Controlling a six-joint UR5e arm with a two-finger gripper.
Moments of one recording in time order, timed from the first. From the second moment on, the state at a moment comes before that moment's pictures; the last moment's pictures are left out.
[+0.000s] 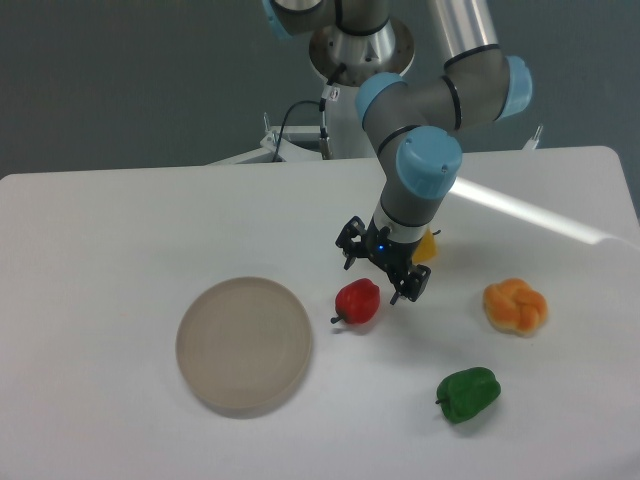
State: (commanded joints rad) arm 2.46 -1.95 -1.73 -0.94 1.33 0.92
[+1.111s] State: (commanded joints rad) arm 2.44 -2.02 -1.77 -0.88 1.33 0.91
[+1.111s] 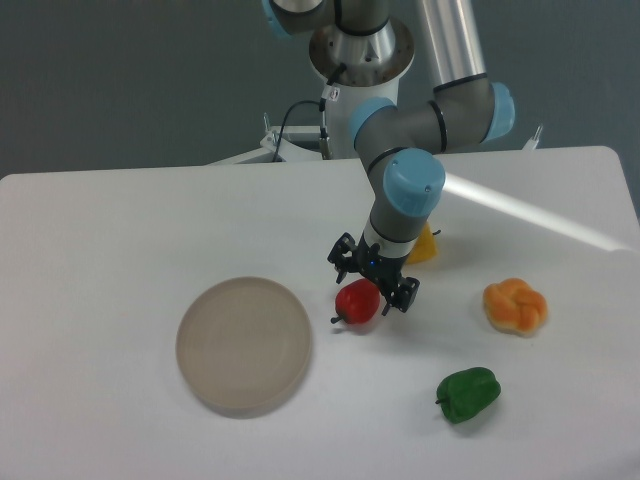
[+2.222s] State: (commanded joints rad) arm 2.49 -1.96 -1.52 -1.02 1.37 1.14
